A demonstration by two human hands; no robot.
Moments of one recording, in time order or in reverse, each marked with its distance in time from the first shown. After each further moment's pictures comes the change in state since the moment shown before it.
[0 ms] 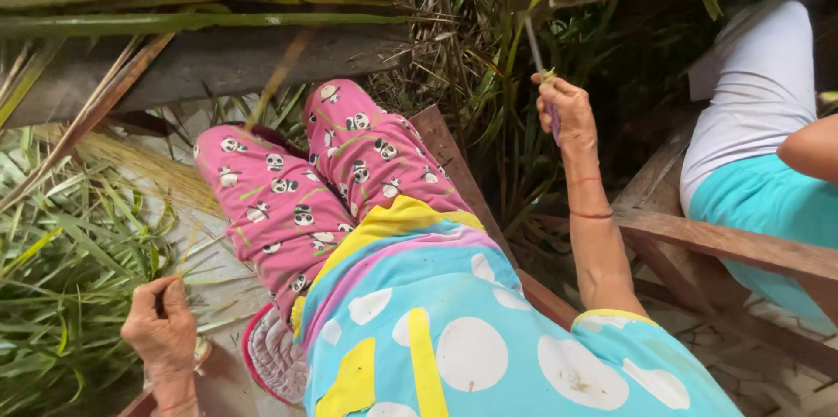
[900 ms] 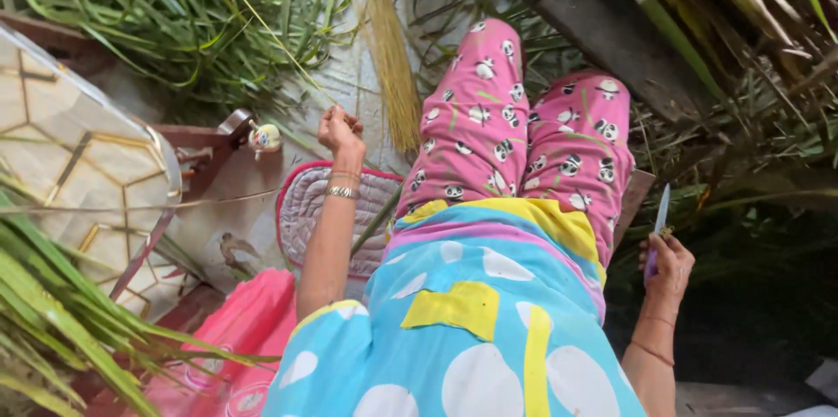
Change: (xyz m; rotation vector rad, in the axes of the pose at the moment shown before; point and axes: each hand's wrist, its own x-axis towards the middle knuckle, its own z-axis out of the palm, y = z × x) left_hand -0.048 -0.177 0.161 -0.980 1.188 -1.249; right_hand 0.013 0.156 0.000 -0.561 -0.235 -0.009
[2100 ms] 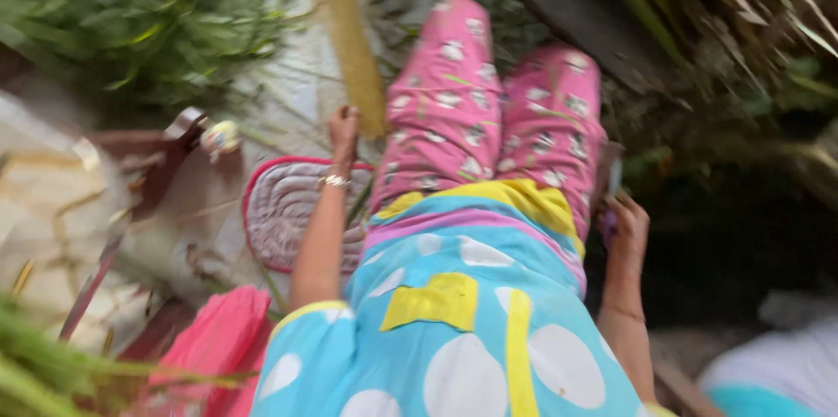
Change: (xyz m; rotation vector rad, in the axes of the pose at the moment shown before) left_hand -0.025 -0.066 -0.005 0.759 -0.533 0.229; right_hand -0.012 -0.014 0.042 0.176 0.062 0.077
